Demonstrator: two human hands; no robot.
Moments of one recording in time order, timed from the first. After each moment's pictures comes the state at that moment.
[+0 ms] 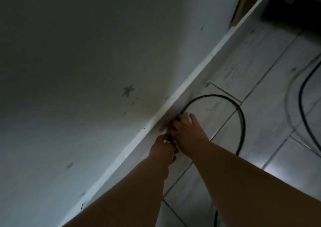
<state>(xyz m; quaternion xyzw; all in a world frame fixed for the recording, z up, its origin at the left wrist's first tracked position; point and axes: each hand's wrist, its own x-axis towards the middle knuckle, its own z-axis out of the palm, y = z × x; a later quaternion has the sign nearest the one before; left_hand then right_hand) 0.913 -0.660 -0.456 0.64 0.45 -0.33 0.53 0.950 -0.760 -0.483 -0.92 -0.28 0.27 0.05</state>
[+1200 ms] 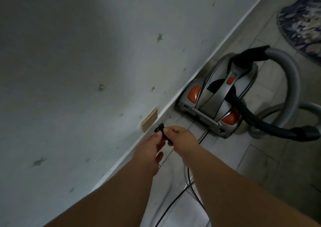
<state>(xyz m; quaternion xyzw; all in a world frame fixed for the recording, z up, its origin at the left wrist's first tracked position) 1.079 -0.877 -0.198 0.50 0.42 -0.25 0.72 1.091 -0.982 -0.197 -0.71 0.27 0.25 0.60</state>
